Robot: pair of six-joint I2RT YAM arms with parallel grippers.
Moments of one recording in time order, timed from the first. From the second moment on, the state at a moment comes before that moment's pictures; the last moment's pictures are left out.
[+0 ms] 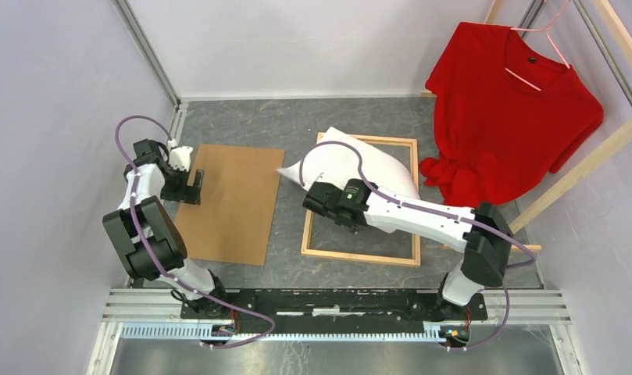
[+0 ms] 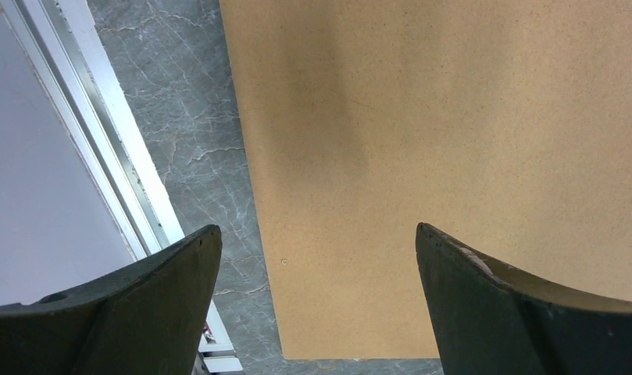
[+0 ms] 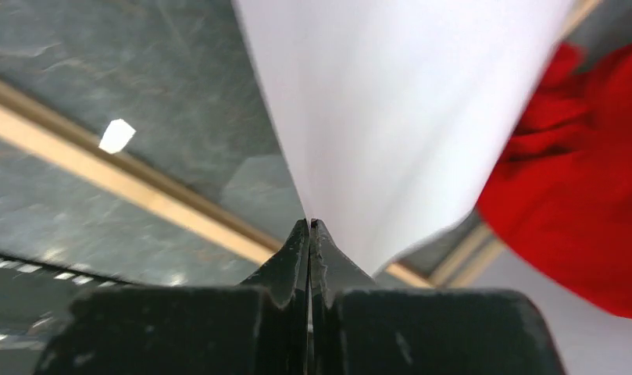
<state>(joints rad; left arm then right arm) 0.45 1.58 1.09 -0.71 0.18 0.59 1.10 1.67 1.41 -1.14 0.58 0.20</state>
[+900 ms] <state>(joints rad) 0.44 1.53 1.06 -0.70 0.16 0.59 1.08 1.76 1.50 -0.95 0.36 1.11</state>
